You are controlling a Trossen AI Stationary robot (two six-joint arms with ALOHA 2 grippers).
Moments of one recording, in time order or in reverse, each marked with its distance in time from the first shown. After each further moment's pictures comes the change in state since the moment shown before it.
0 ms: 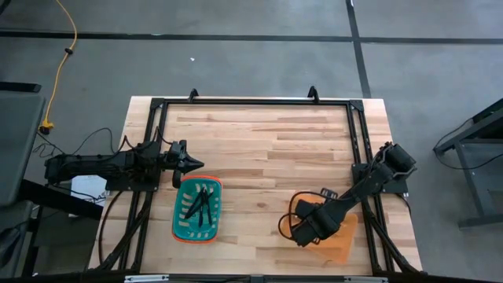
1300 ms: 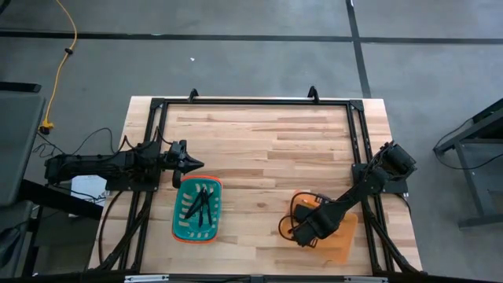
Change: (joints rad) left arm 0.000 0.000 0.000 0.000 0.000 0.000; right arm 0.003 0.001 -0.198 0.347 -0.026 -0.010
